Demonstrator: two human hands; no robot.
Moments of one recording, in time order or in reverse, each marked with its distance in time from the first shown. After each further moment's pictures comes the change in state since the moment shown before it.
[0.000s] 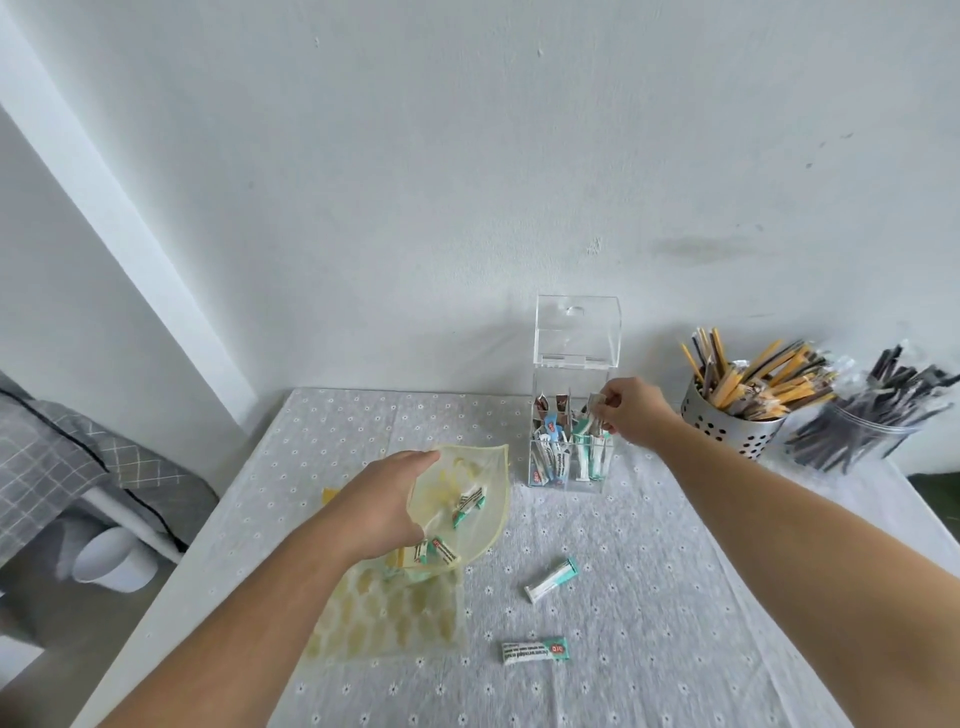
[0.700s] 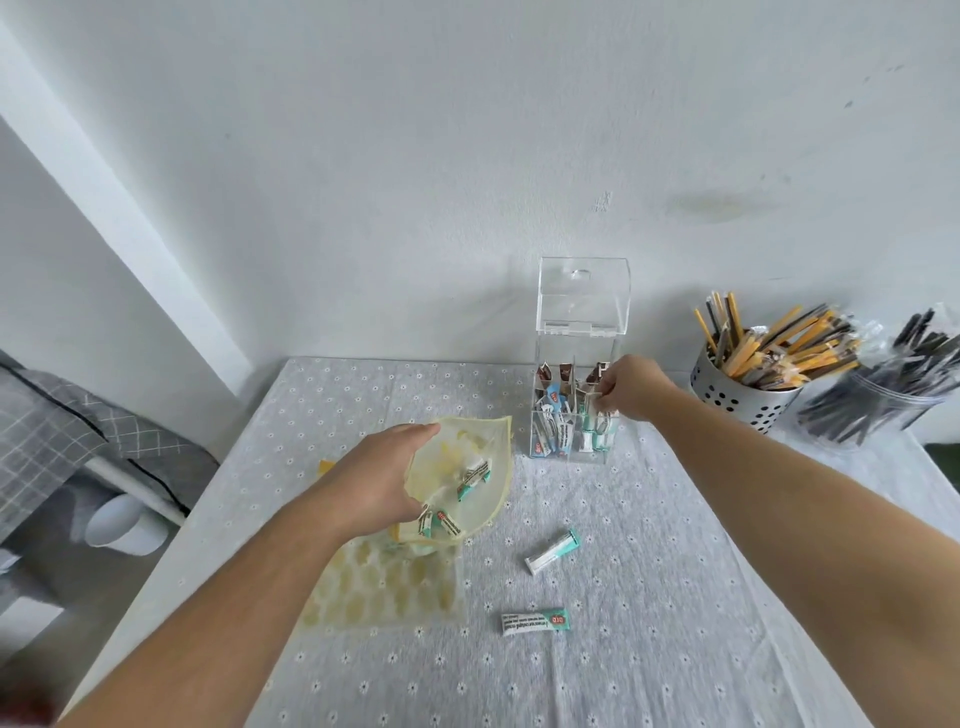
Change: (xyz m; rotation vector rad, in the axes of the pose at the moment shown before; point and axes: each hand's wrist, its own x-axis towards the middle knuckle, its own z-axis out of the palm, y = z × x) left_hand 0.002 0.003 0.001 0.013 -0.009 0.009; right_hand 0.016 0.006 0.012 -0.291 -0.130 -0.025
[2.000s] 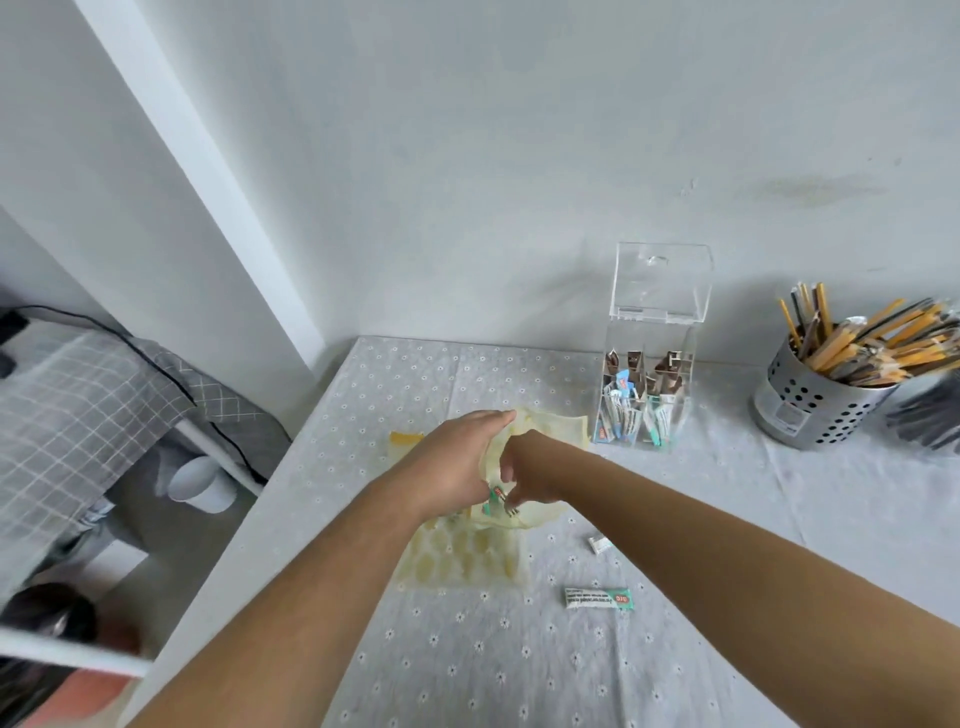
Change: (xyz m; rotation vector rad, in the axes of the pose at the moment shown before) left_hand -0.022 -0.008 0.003 -0.043 0.009 0.054; right_hand -0.091 -0.151 0.095 -0.243 -0.440 -0.424
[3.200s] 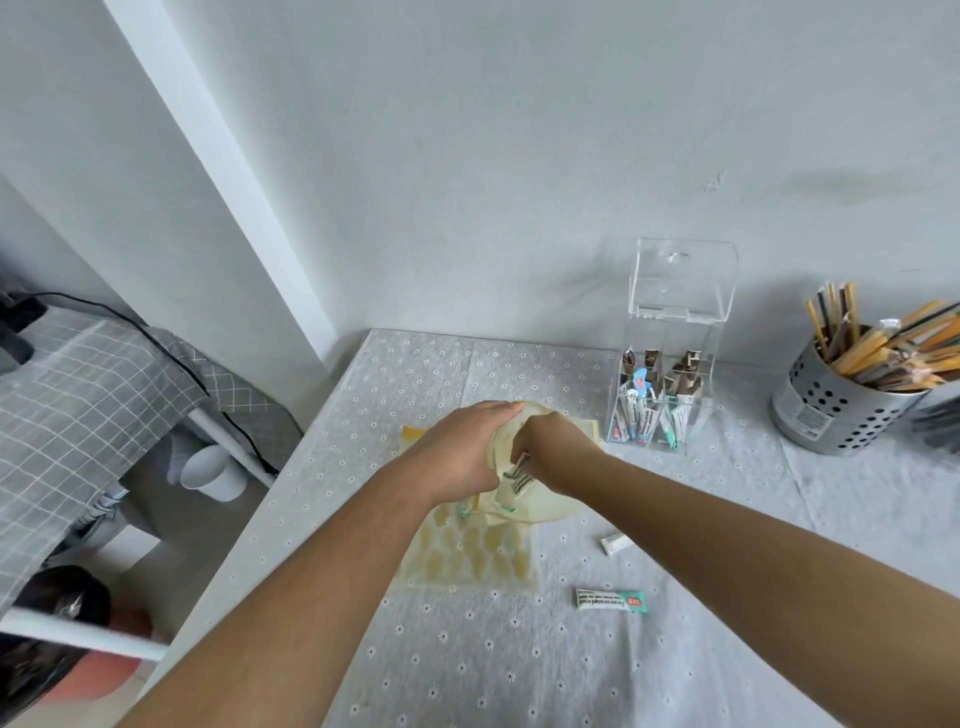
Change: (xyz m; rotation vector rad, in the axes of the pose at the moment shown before) left_hand 0.010 -0.006 -0.004 0.049 0.016 0.009; right_hand 0.015 0.007 0.004 0.085 0.246 0.070
